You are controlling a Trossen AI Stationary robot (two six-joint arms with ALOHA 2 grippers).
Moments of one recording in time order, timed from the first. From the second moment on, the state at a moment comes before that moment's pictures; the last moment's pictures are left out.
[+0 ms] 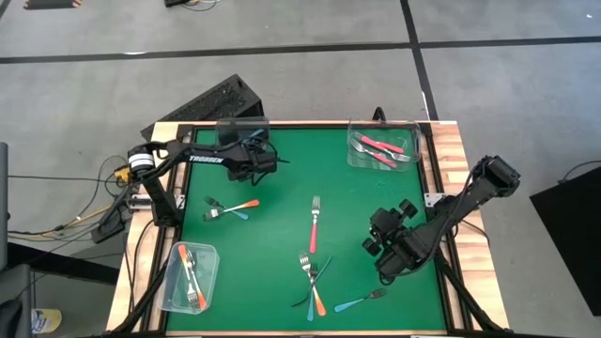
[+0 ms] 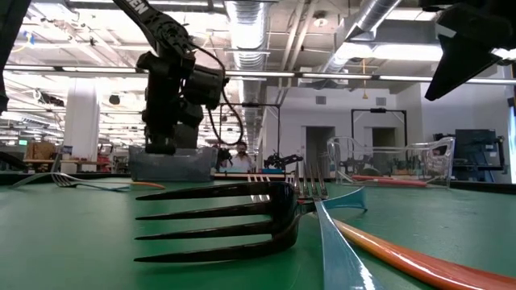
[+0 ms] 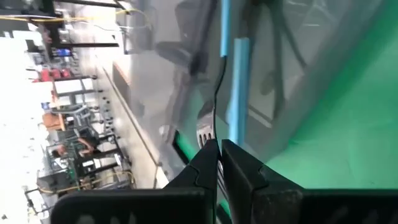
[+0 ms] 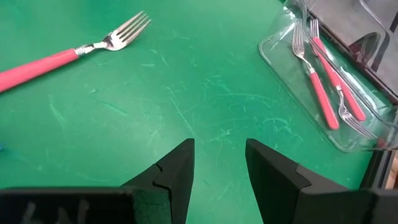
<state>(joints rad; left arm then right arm) 0.38 1.75 1.06 -0.98 -0.94 -0.16 0.65 1.52 1.08 -1.31 0.79 1.41</state>
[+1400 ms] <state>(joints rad) 0.52 1.30 1.14 -0.84 -0.61 -0.09 0.78 1.72 1.08 -0.82 0.34 1.15</state>
